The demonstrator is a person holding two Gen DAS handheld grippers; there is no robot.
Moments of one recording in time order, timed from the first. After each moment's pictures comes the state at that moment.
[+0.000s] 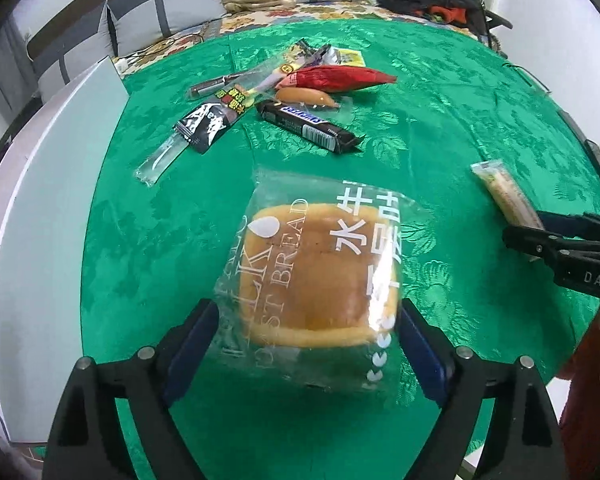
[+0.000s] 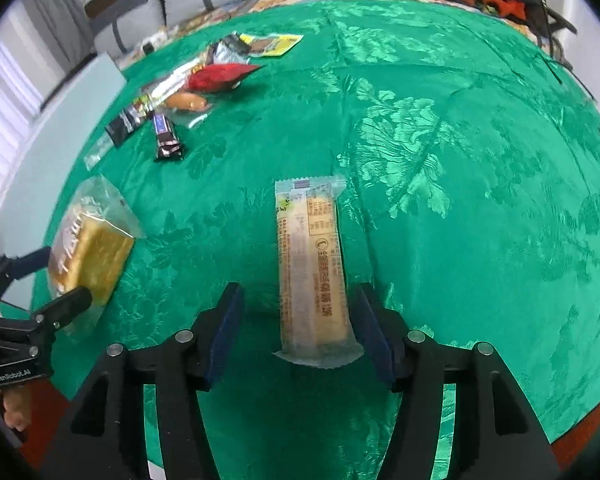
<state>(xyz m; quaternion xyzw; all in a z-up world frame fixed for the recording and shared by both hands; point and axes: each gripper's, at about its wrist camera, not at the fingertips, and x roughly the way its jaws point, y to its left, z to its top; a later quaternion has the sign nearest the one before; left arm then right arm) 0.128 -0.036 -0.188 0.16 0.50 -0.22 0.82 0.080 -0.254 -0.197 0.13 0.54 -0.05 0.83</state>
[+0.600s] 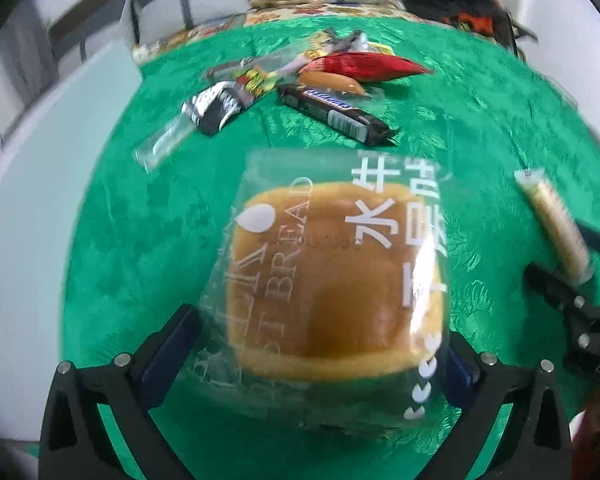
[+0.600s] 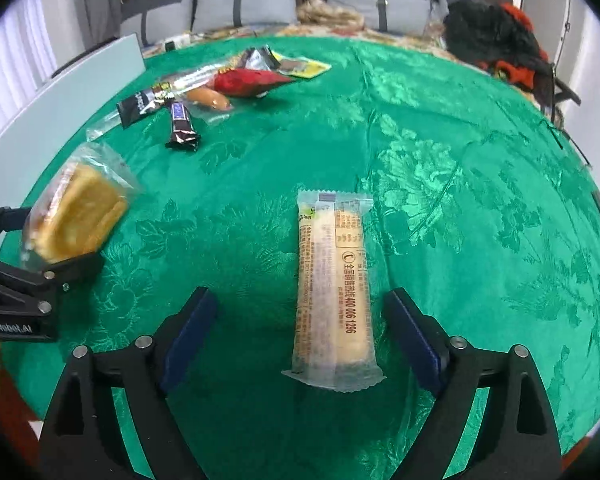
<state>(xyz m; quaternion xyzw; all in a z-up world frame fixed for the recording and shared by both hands) 0.149 -0.033 -0.220 0.12 0.51 -0.19 0.83 0.071 -0.227 -0.210 0.03 0.47 -0.05 0.88</state>
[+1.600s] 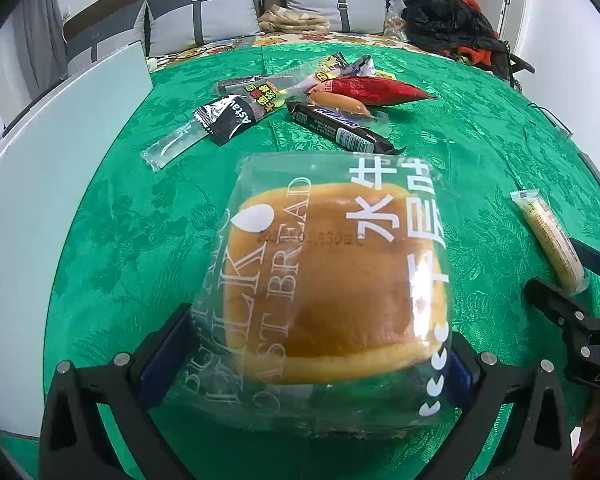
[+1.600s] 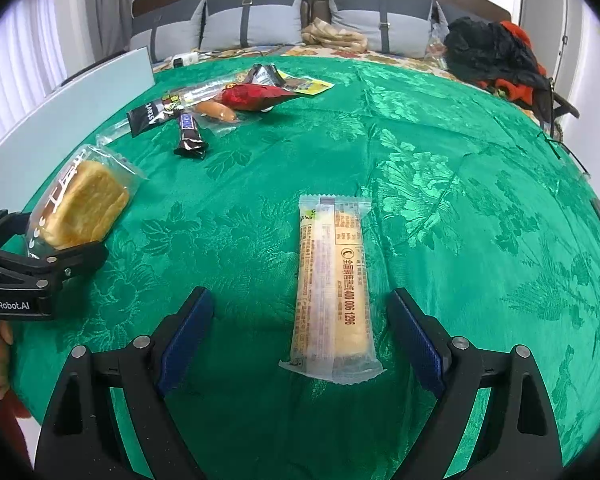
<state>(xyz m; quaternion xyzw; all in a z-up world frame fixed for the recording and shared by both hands) 0.137 -0.023 -0.226 0.10 0.46 -0.20 0.86 0.061 -0.223 -0.213 0.03 0.44 -0.05 0.90</state>
